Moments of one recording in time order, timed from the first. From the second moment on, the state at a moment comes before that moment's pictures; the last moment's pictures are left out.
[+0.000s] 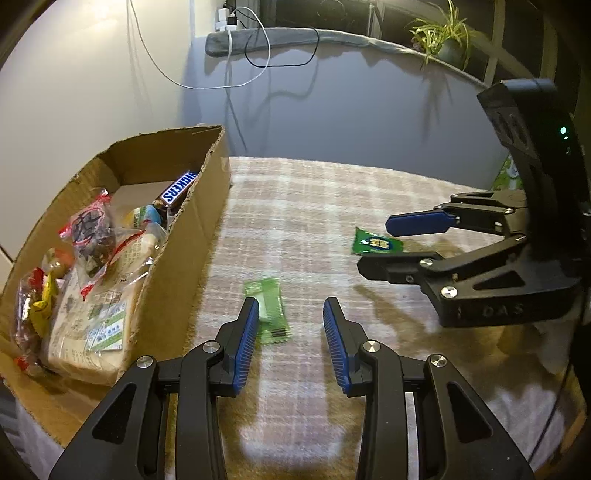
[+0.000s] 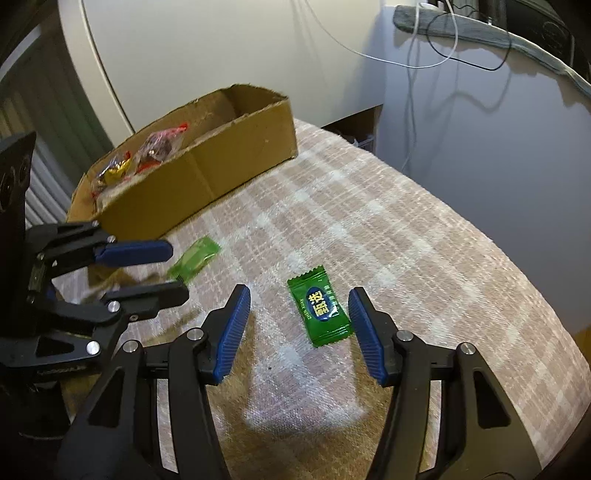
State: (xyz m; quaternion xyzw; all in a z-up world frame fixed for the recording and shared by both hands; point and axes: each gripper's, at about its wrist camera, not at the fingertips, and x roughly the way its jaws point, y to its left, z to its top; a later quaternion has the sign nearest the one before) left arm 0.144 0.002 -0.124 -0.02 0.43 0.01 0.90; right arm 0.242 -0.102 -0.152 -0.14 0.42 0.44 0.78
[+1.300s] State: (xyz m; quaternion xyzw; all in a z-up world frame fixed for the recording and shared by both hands) left arm 0.160 -0.002 -0.140 -0.01 0.45 -0.02 0.89; right arm 0.238 -0.106 -0.159 -0.20 0.40 0.41 0.79
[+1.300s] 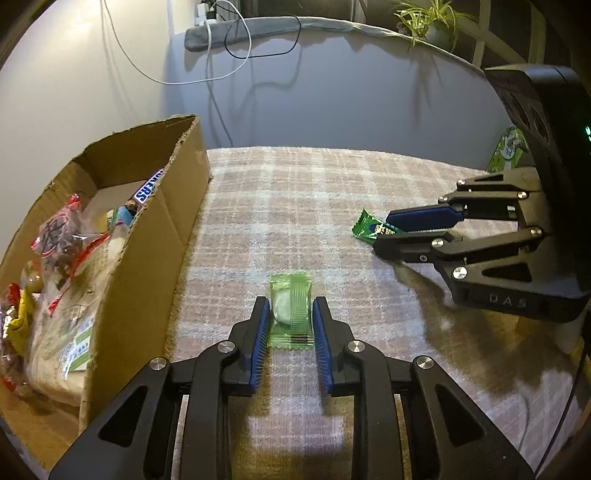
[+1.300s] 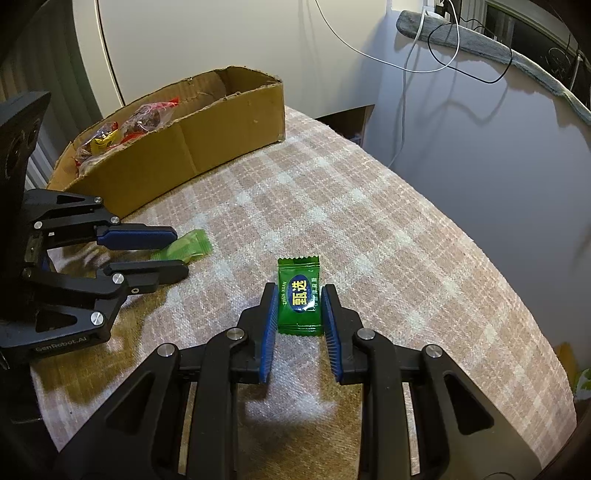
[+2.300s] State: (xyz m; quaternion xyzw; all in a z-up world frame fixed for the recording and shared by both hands) left arm 0.123 0.072 -0.049 -0.05 0.34 0.00 0.94; right arm 0.209 -0.046 -0.069 -0.17 0.34 0.42 0.82
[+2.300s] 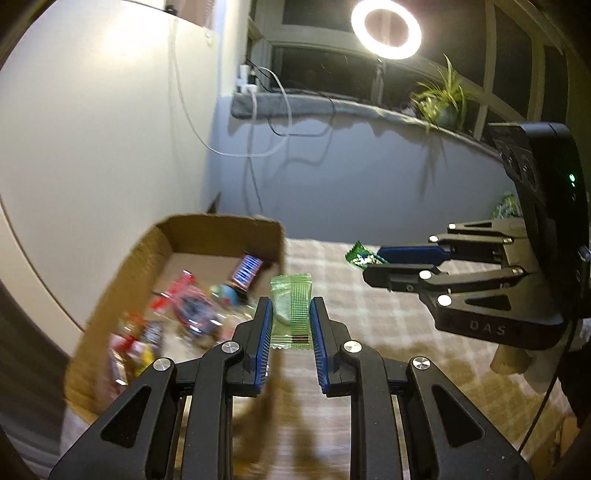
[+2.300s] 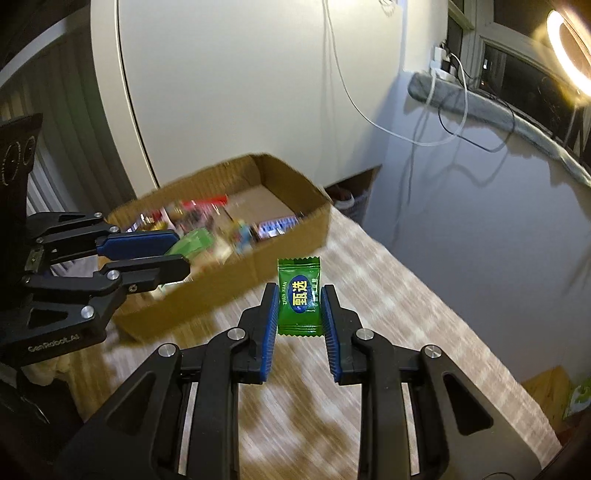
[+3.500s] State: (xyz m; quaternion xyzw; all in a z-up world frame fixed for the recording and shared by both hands) left arm 0.157 0.182 -0.049 -0.09 0.33 0.07 0.94; right arm 0.254 0.090 -0.072 -0.17 0.35 0.43 0.81
